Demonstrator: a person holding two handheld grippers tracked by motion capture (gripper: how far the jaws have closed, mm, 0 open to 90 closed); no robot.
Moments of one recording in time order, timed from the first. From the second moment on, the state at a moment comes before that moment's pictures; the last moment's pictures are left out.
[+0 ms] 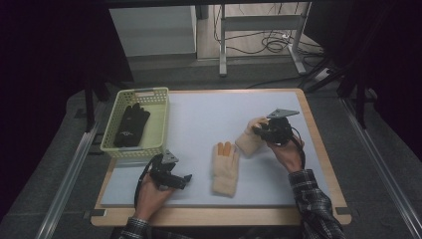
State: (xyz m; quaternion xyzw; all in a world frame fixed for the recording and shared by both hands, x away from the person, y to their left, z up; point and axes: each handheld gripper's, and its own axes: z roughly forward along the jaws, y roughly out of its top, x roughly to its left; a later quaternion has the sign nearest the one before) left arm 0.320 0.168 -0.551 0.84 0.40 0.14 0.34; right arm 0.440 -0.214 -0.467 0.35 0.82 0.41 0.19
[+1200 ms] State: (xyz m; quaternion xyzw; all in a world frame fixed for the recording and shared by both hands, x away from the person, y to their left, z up) left arm 0.320 0.168 -0.551 0.83 0.40 0.14 0.35; right arm 0.362 -0.126 -0.499 0.13 0.91 0.38 0.06
